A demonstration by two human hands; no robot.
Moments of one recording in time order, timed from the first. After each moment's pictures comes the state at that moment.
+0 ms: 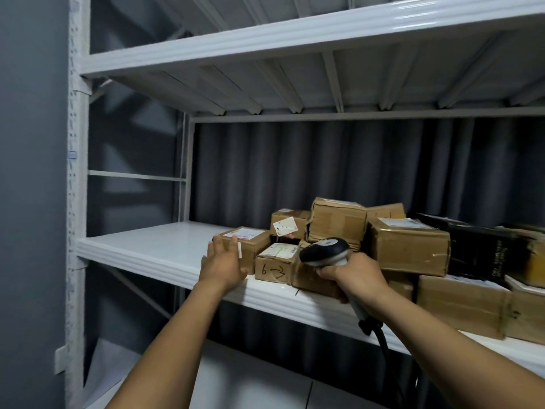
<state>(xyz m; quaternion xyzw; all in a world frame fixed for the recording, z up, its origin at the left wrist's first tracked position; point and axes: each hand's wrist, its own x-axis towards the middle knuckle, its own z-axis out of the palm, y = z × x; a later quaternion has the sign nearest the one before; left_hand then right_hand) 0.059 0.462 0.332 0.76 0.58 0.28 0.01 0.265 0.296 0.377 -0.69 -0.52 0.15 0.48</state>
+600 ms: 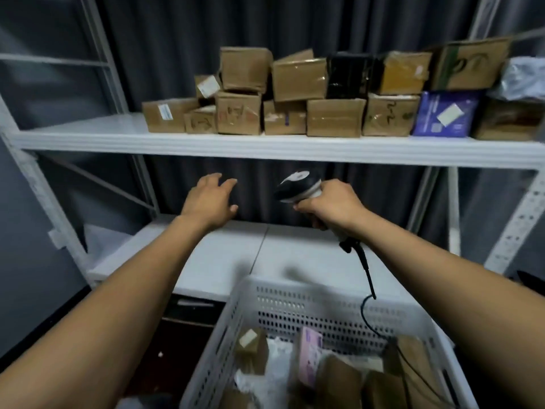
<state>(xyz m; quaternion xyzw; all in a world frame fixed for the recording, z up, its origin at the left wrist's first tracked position) 0.113 0.216 0.220 0.86 0.48 0.15 -0.06 0.305 0.060 0.250 -0.74 -0.52 0.17 0.39</state>
